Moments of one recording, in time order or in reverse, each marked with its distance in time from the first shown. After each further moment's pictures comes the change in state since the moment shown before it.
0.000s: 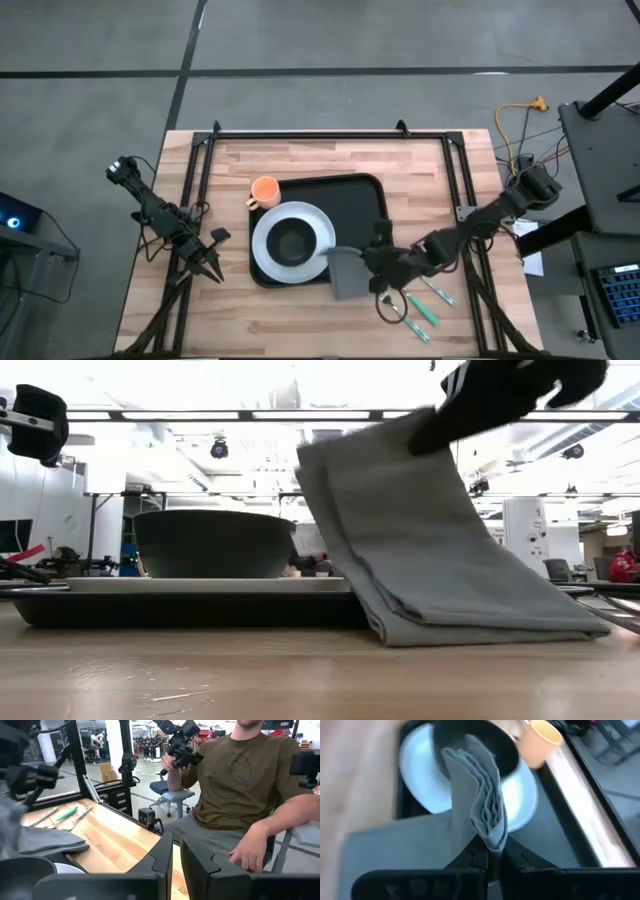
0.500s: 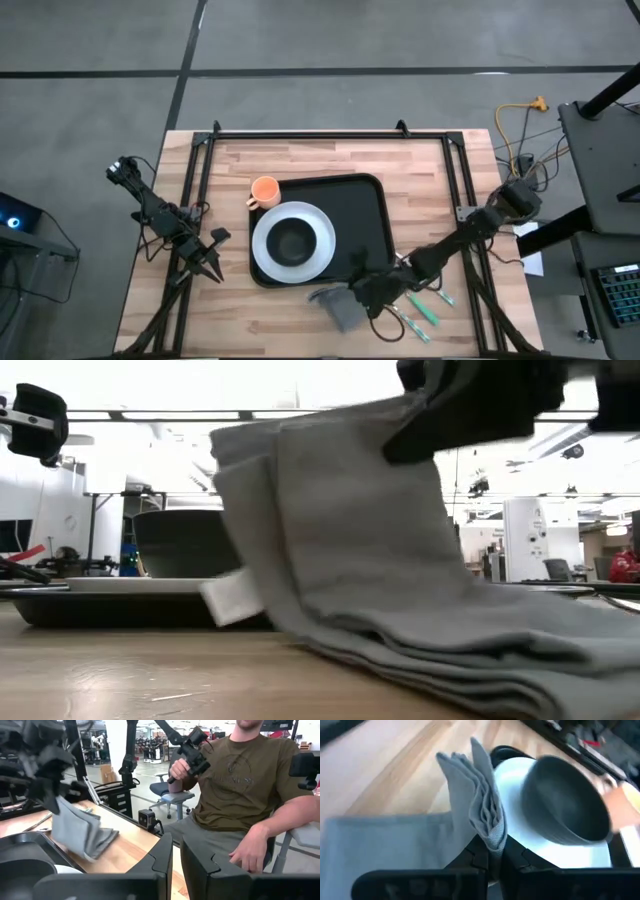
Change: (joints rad) left arm 0.000 -0.007 0.000 0.001 0.000 0.000; right arm 0.037 0.202 0.031 0.317 -0.228 -0.359
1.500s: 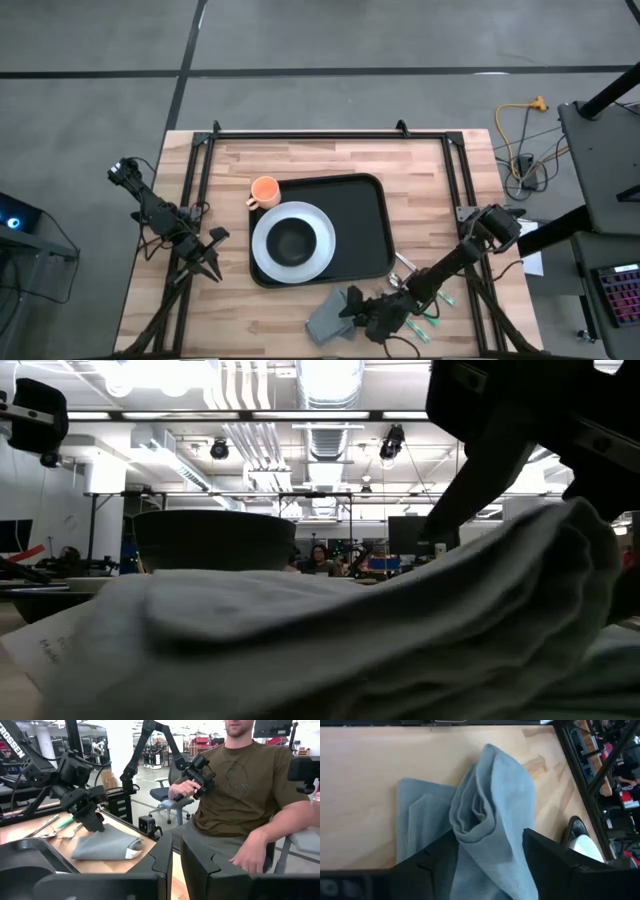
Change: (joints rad) left arm 0.000 -0.028 0.005 0.001 0.000 0.000; right arm 0.144 0.291 -0.027 0.368 -0.099 -0.516
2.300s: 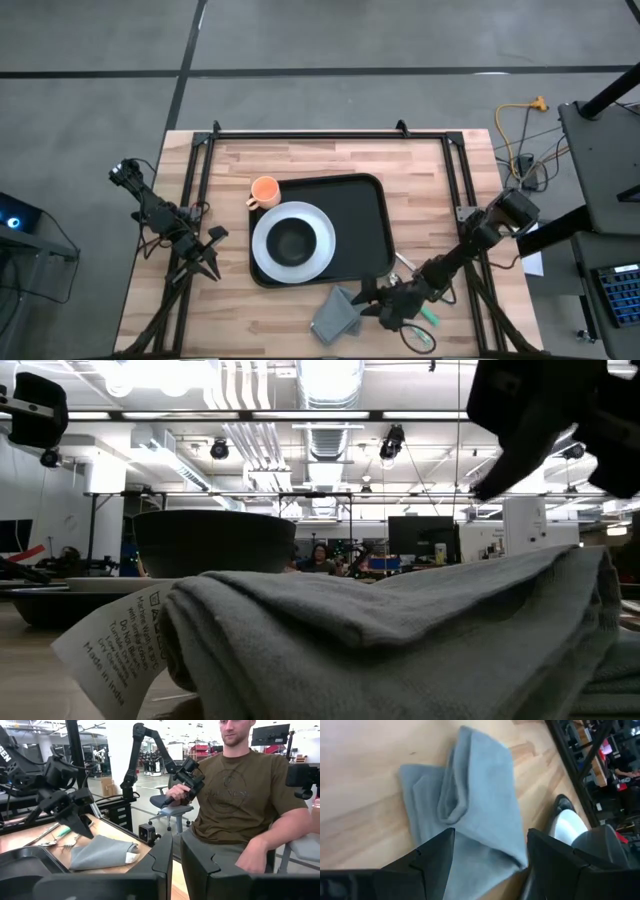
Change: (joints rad) left arm 0.000 -0.030 0.001 0.010 0.000 0.000; right arm 0.000 -0.196 -0.186 0.000 0.019 0.034
